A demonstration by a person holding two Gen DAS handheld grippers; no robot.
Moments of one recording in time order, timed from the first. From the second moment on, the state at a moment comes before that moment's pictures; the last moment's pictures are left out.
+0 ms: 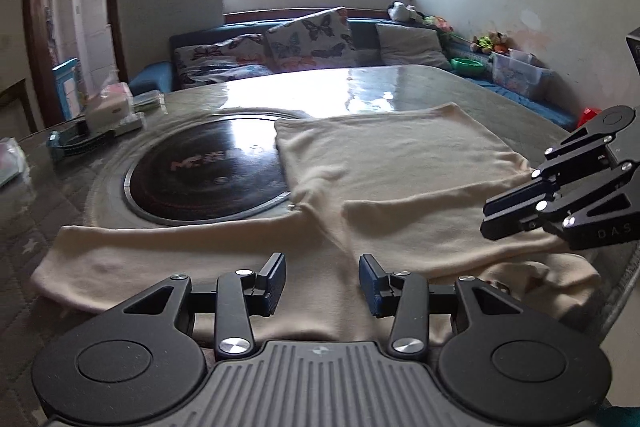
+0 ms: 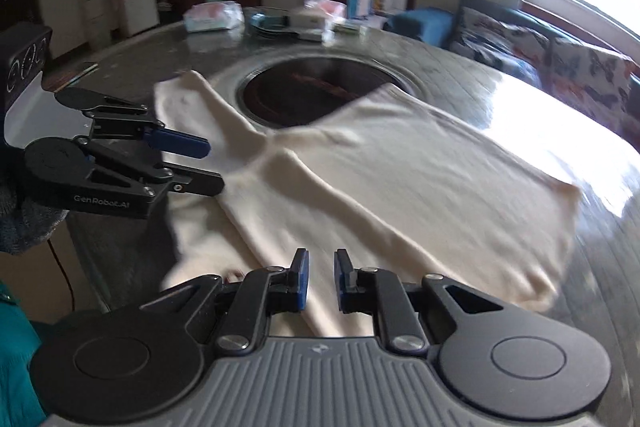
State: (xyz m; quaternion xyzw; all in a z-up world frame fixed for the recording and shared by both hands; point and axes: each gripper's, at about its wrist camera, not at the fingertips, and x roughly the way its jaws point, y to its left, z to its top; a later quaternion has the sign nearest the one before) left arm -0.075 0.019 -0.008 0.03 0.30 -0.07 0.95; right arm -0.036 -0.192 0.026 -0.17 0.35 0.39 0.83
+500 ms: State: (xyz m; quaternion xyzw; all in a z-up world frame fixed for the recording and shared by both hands) left arm -0.067 0.138 -0.004 -0.04 0.31 0.17 0.94; right arm -0.028 -0.127 0.017 -0.20 0.33 0.44 0.81
